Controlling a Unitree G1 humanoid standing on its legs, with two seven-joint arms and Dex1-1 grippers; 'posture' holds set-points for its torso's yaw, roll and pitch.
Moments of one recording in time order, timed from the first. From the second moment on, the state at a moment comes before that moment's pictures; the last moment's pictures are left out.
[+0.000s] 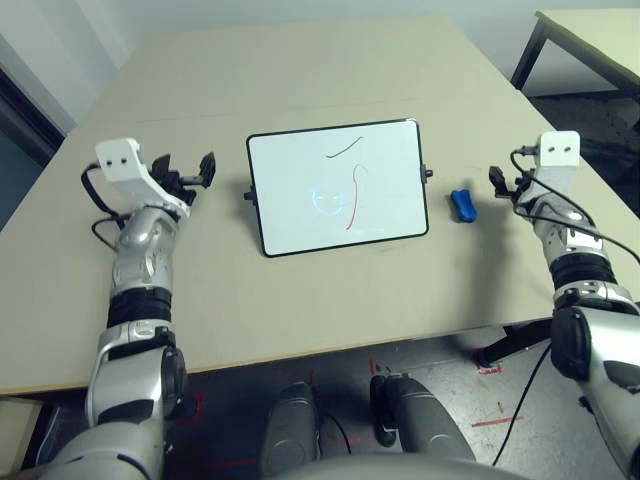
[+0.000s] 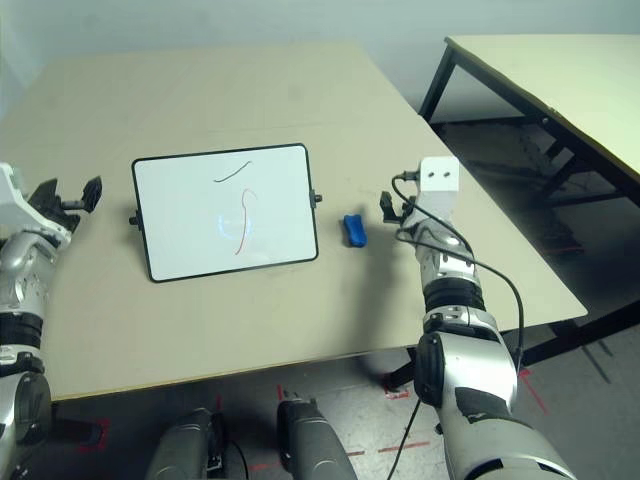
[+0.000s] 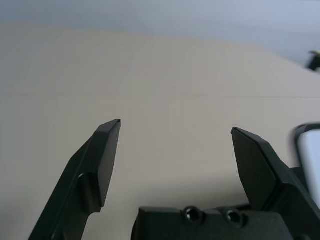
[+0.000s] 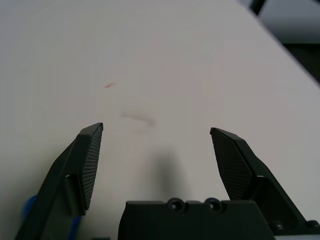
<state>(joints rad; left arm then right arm) -0.67 0.53 0.31 0.54 -0.36 0.16 -0.49 -0.75 -0.41 -0.20 0.63 0.16 0.38 0.26</state>
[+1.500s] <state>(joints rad) -0.61 0.54 0.07 0.15 -0.39 0.54 -0.81 -0.85 -0.35 -0.06 0.10 0.21 0.95 0.33</state>
